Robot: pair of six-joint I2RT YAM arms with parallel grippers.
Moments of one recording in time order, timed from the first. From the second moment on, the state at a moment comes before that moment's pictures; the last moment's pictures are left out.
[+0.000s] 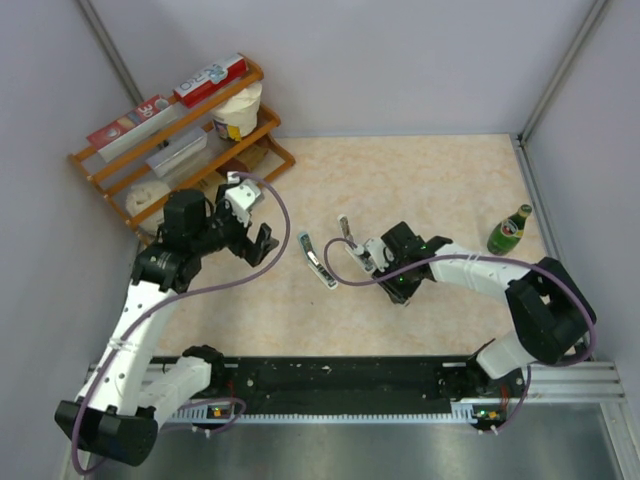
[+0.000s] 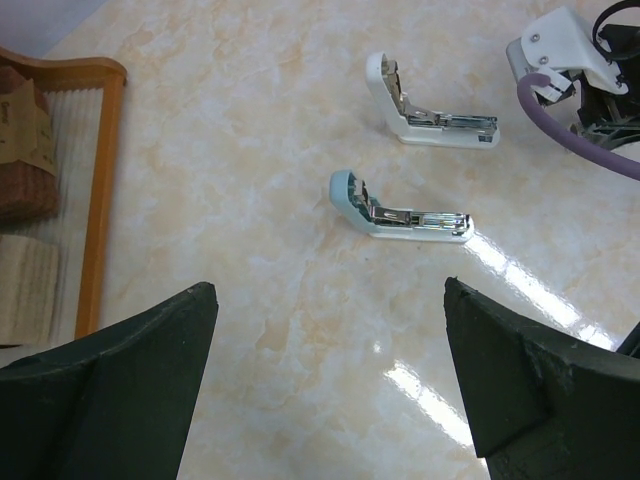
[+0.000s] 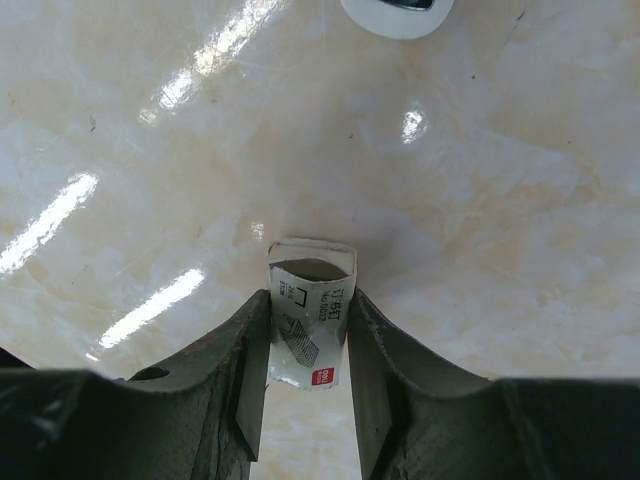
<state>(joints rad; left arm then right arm) -0.24 0.91 1.03 -0.59 0.47 0.33 0.65 1.51 0.82 -0.57 -0.11 -0.24</state>
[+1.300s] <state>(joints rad) -0.64 1.95 1.77 -0.47 0.77 -0.07 0.55 0.82 0.68 -0.30 -0.08 -0.38</state>
